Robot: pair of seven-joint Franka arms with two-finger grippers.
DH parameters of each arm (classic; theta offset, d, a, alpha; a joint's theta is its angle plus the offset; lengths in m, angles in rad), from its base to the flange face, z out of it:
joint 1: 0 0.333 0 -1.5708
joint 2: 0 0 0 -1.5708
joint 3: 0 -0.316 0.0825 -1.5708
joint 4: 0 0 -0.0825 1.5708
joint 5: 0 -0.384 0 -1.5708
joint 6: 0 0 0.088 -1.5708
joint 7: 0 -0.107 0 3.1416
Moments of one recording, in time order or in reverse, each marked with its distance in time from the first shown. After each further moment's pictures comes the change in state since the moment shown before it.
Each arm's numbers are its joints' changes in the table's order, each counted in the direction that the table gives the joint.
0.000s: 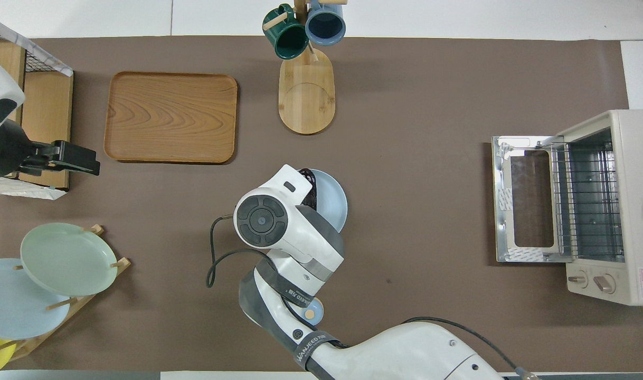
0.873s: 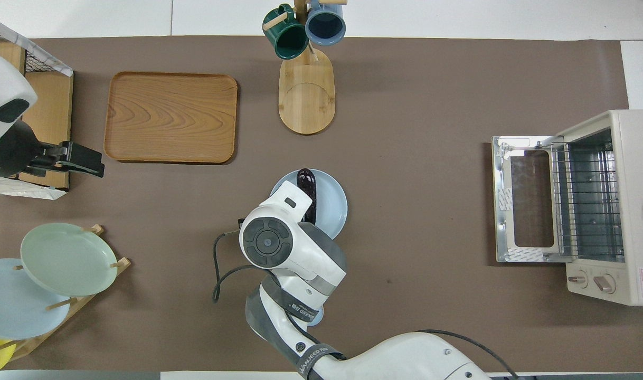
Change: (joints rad) left arm -0.019 0.015 -0.009 0.001 -0.009 -0.017 0.000; right arm 0.022 -0.028 -0.002 -0.112 0.000 0.113 0.000
